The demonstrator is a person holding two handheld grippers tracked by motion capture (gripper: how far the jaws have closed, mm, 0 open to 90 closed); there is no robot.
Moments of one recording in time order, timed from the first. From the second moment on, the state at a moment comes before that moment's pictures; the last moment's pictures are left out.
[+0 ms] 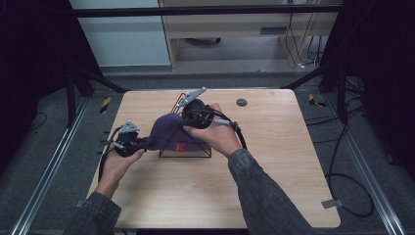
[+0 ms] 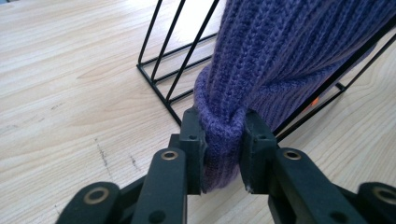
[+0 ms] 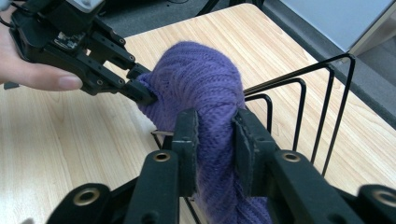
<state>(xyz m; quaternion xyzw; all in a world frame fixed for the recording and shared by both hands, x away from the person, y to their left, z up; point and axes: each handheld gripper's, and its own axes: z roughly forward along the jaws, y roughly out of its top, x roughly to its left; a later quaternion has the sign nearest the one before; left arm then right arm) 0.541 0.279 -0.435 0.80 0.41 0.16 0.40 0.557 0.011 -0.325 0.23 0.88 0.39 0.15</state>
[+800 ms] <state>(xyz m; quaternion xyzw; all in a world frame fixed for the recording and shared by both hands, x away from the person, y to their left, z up) 0.531 0.301 -0.448 0.79 0.46 0.23 0.34 0.540 0.000 -0.310 0.24 0.86 0.42 0.16</state>
